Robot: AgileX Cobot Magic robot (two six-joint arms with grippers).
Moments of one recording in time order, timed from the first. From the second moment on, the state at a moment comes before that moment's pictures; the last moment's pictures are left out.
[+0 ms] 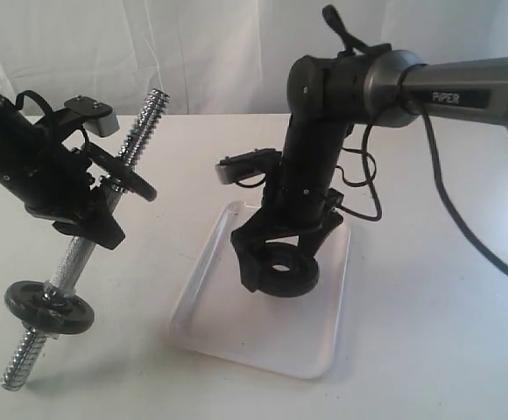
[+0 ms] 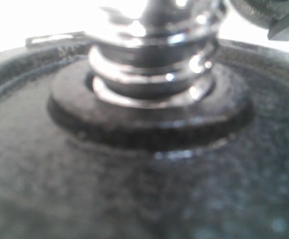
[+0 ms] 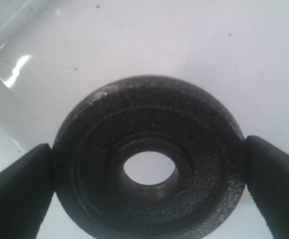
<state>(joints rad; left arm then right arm) -0.27 1.64 -1.18 -0.52 0.97 0.85 0.51 2.12 -1.64 0.26 1.20 -0.36</state>
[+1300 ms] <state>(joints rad) -0.27 1.64 -1.18 -0.58 1.15 1.12 0.27 1.90 -1.64 1.06 1.22 -0.64</state>
